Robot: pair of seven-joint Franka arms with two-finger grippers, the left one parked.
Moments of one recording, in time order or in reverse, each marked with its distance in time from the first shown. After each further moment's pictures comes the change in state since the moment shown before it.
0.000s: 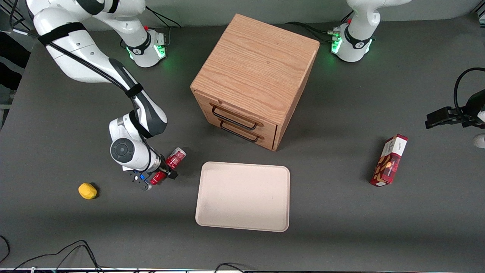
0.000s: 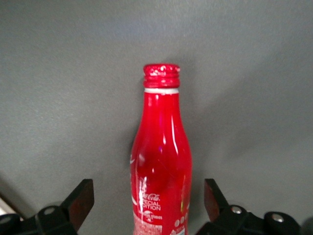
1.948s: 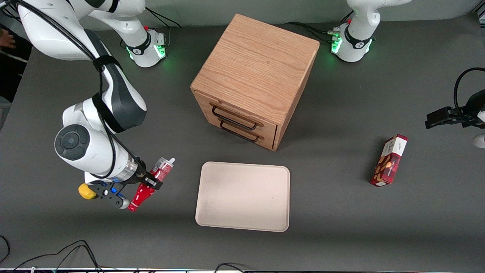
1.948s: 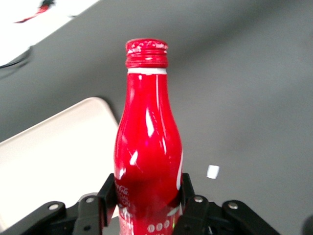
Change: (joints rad) arm 0.027 0.010 0.108 0.587 -0.008 -0.430 -0.207
